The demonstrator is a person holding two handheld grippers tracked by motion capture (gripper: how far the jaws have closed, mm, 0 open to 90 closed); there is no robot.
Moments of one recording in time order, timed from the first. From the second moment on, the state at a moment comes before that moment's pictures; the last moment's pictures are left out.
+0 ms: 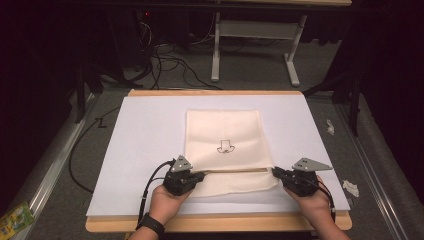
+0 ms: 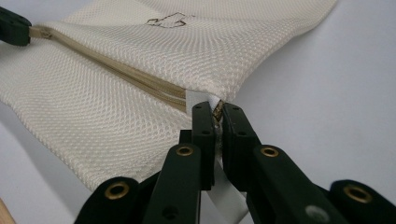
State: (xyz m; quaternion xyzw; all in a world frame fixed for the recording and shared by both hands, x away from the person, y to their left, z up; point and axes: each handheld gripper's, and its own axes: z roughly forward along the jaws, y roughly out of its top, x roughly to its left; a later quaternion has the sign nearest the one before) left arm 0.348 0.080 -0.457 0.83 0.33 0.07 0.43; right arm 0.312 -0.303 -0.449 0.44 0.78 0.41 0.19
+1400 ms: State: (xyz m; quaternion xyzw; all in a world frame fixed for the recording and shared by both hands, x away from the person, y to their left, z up) left arm 0.343 0.140 -0.468 0.81 0.37 0.11 0.44; right arm 0.312 -0.327 -0.454 0.45 0.76 0.44 0.17
